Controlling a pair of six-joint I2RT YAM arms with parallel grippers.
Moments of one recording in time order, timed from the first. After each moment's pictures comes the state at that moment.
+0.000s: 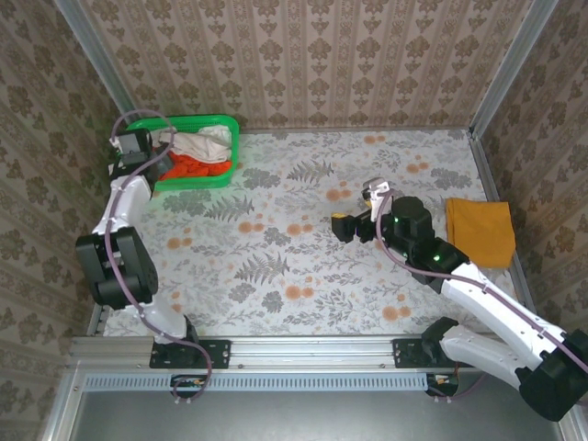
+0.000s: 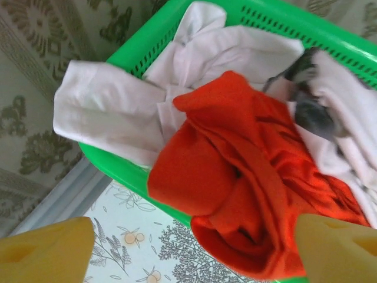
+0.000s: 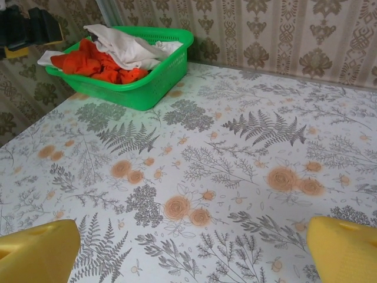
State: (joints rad) left arm 0.15 1.70 1.37 -0.39 -0.20 -0.35; right arm 0.55 0.96 0.74 -0.11 -0.03 0.16
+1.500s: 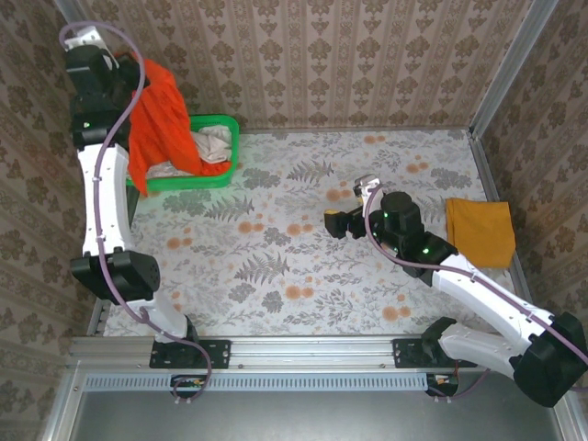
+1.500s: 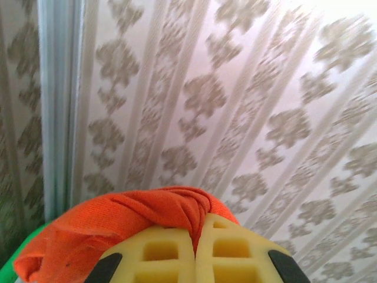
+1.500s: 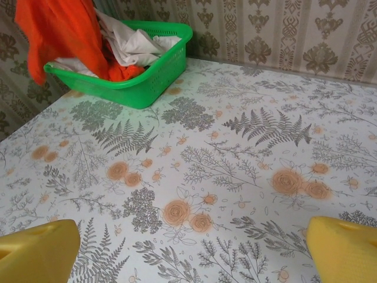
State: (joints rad) left arm 0.08 1.70 2.11 -0.47 0.07 -0.34; right arm 0.58 1.04 0.76 -0.06 -0.02 0.17
